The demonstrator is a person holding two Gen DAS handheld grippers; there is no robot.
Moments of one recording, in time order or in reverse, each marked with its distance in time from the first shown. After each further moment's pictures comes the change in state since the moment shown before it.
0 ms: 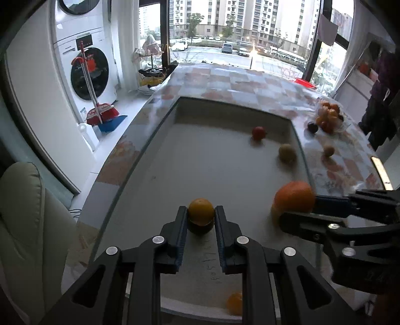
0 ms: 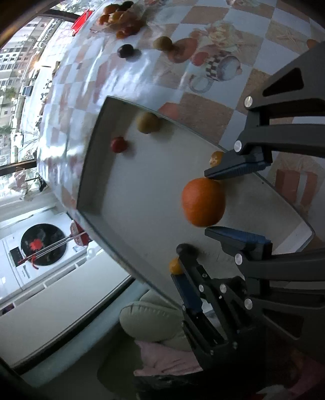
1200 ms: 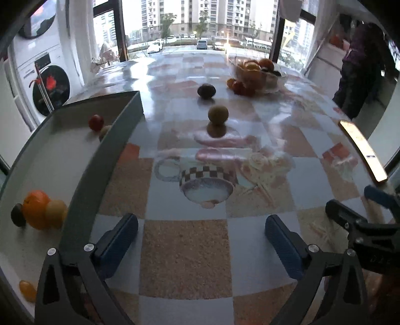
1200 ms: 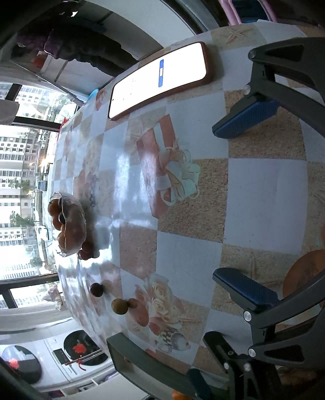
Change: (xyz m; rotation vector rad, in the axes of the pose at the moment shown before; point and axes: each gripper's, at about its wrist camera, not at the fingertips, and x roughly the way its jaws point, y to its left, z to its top) left arm 0.043 -0.208 -0.017 0.122 0.007 -0.075; right arm -0.077 -0.245 -0.123 0.289 -0.193 -0.489
